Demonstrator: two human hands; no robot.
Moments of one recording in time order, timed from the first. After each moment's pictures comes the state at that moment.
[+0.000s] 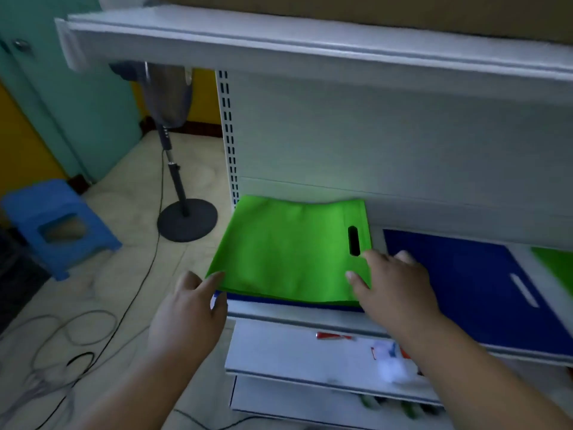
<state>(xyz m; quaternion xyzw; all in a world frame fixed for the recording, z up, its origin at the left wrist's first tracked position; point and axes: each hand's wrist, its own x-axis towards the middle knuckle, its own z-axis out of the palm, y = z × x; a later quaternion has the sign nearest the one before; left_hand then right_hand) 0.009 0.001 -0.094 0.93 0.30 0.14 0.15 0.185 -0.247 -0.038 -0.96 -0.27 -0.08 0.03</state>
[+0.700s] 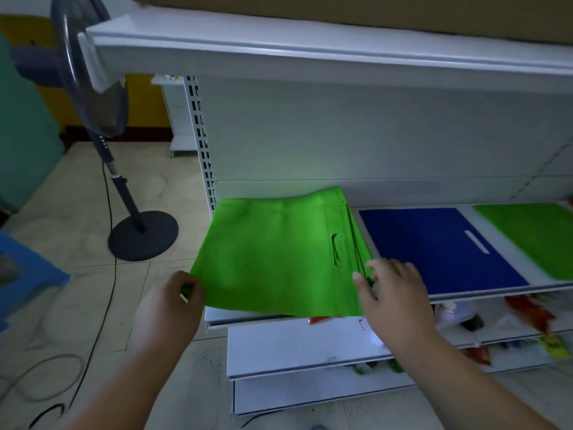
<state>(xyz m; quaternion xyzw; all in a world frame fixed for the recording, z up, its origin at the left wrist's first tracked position) 0.013 0.059 -0.068 0.89 0.30 0.13 0.32 0.122 -0.243 -0.061 -0.96 -0.15 -0.16 0.14</state>
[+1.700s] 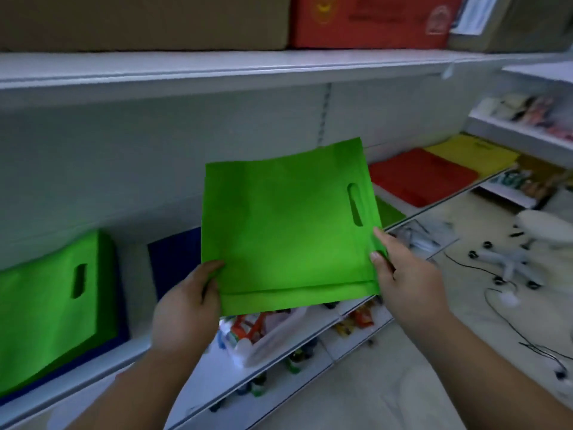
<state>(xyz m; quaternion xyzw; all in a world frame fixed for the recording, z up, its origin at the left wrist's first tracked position) 0.161 -0.341 -0.044 0.91 0.04 0.12 0.40 0.146 -0.652 -0.014 -0.94 0.05 -0.24 0.25</state>
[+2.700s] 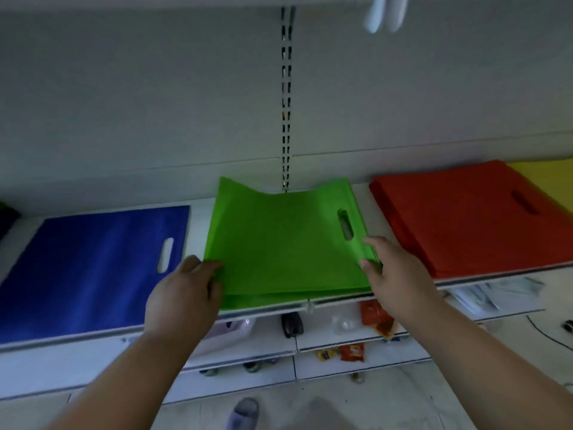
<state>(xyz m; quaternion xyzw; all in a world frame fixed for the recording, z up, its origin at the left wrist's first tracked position) 0.325 -0.607 -0.088 0.98 0.14 0.12 0.12 0.433 -0.909 -0.070 -0.96 -0.14 0.06 0.24</state>
